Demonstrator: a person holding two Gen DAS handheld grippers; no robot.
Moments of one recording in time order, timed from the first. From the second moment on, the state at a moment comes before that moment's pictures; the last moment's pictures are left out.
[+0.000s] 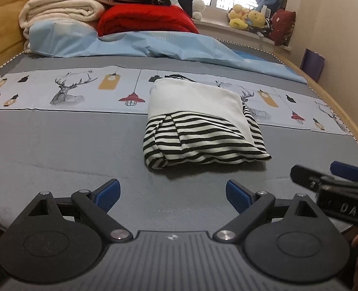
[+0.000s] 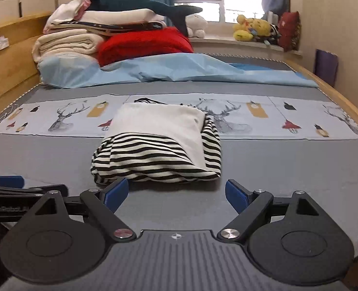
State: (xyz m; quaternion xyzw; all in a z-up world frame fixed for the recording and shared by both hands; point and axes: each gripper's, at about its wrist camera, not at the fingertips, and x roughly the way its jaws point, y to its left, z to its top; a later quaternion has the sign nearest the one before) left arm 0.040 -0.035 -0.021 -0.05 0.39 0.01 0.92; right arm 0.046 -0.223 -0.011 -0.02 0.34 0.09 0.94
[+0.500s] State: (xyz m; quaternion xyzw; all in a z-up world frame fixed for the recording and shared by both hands) left arm 0.041 -0.041 -0.022 -0.04 0.39 0.02 0.92; right arm 0.050 -0.217 -0.016 -0.01 0.35 0.09 0.93
